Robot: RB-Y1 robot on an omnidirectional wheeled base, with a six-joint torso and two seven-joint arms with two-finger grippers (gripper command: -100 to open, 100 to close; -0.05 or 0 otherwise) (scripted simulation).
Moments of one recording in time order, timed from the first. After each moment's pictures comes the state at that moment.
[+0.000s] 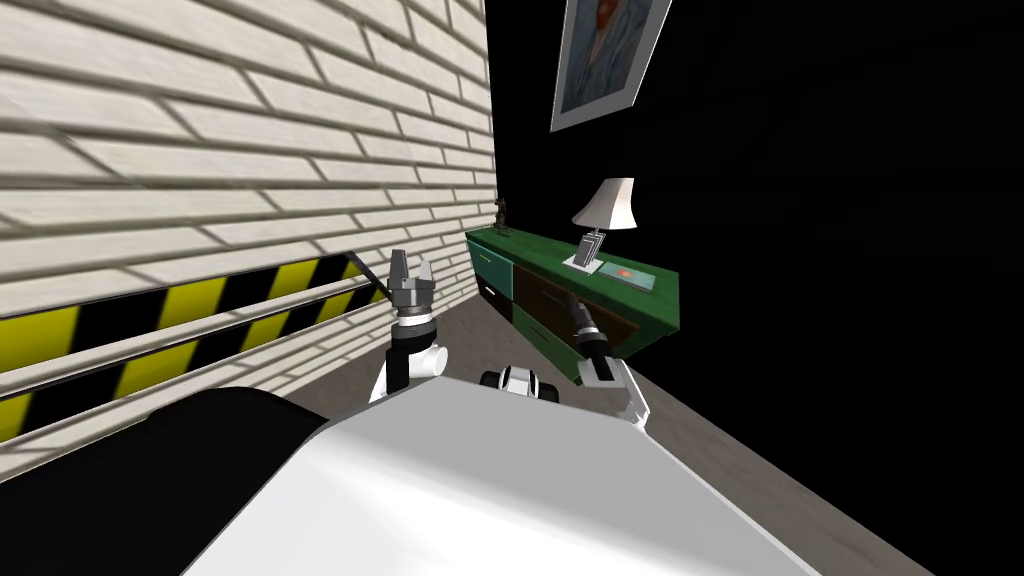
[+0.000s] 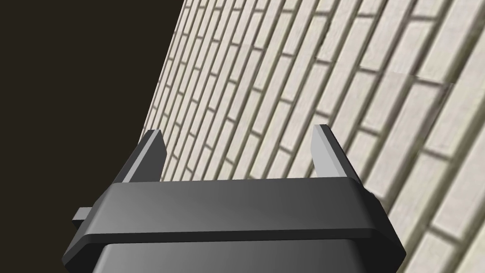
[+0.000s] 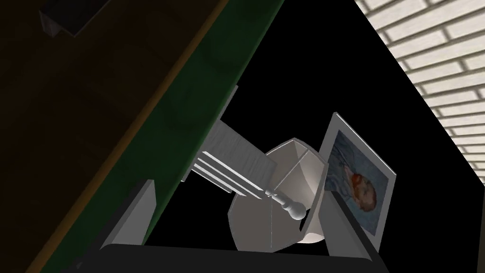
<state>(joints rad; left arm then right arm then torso) 0.49 -0.03 0.07 -2.38 0.00 -0.52 -0.10 0.19 -0.19 0.13 -1.88 0.42 -0.03 0.09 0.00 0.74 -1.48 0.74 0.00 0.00</state>
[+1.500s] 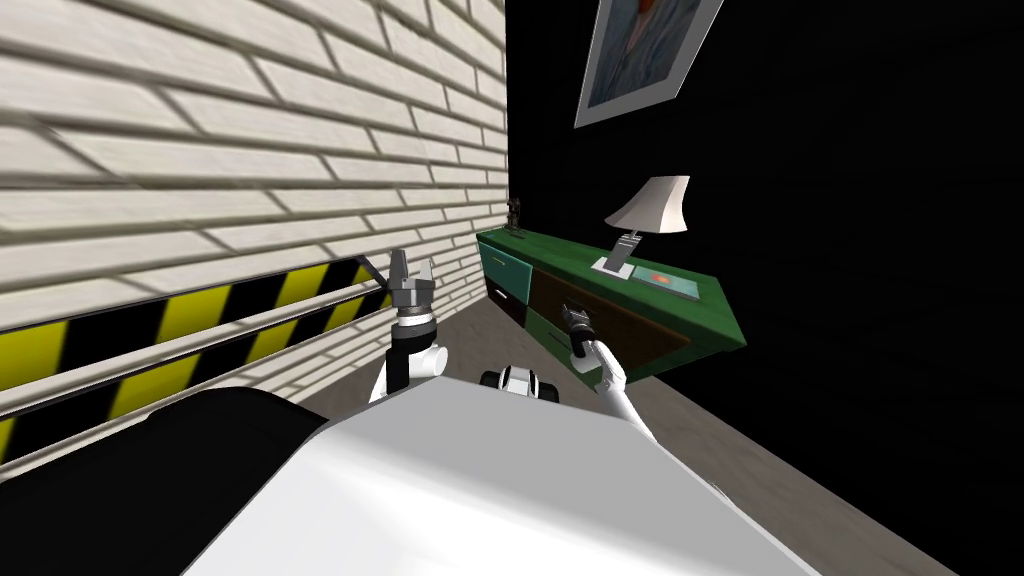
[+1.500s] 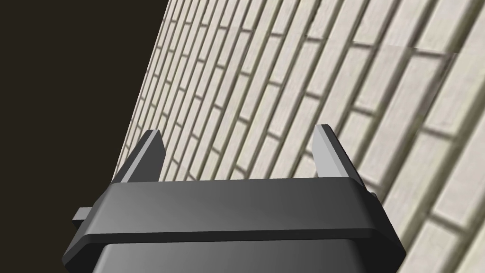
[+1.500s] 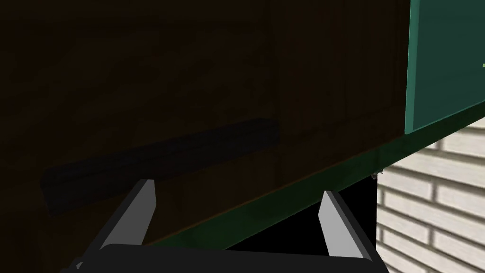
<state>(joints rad) 0.49 -0.03 0.07 -2.38 0.00 -0.52 -0.10 -0.05 -0.26 0.23 -1.52 0.80 0.30 0.28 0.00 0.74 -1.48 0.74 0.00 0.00</state>
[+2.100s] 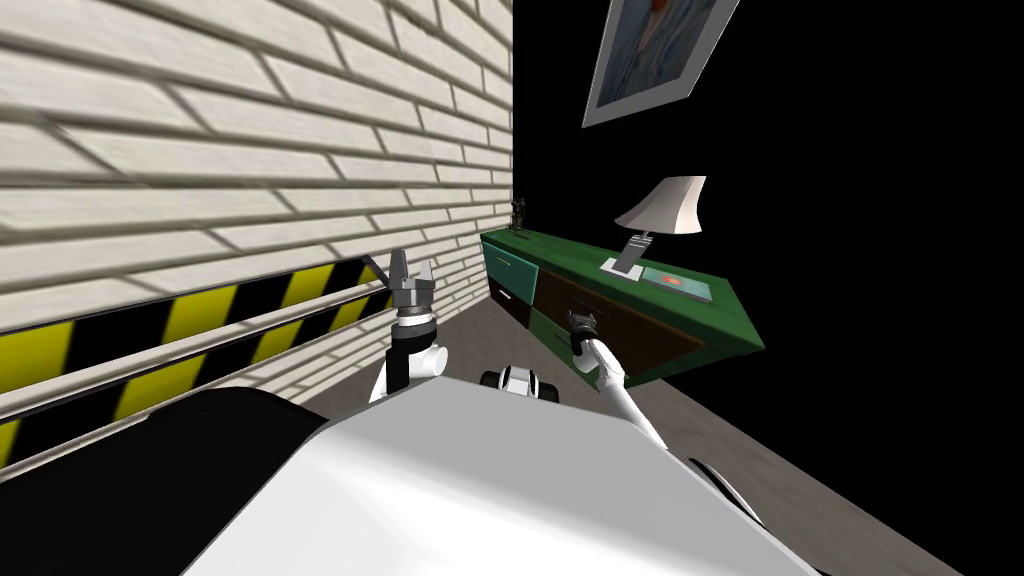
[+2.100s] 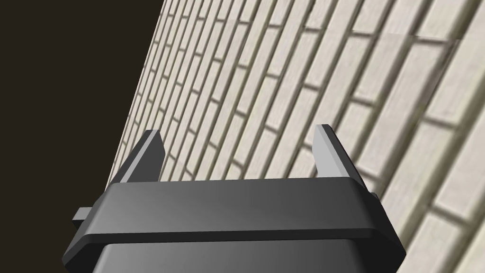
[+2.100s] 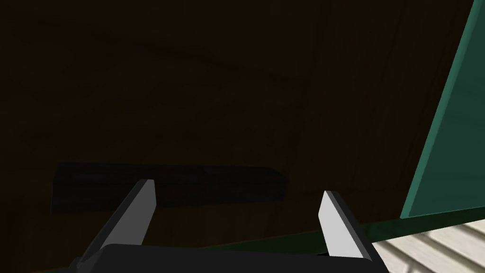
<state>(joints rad) 0.49 -0.03 0.07 -2.38 0.00 -0.52 -0.10 -0.11 -0.29 0.25 -1.38 0.94 0.42 0.36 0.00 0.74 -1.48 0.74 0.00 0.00</state>
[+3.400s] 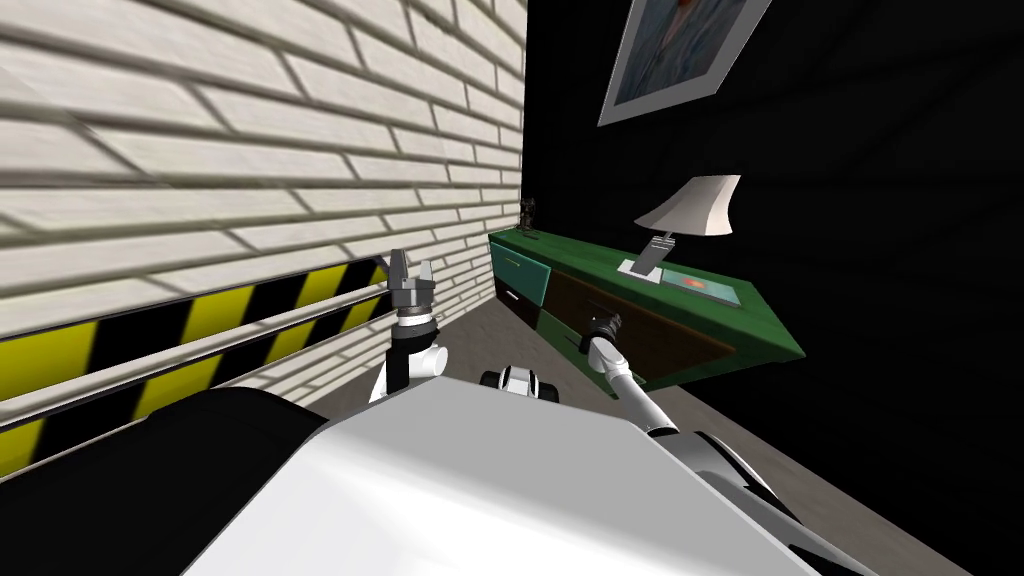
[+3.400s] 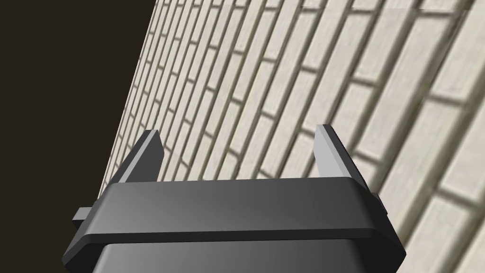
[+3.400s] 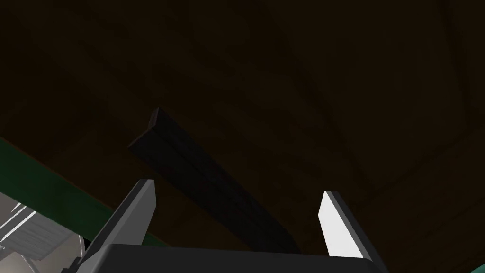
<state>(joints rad) 0.49 -0.03 0.07 -2.38 0.00 -0.52 -0.10 -0.24 -0.41 0.31 -1.09 1.23 0.66 0.53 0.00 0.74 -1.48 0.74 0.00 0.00</state>
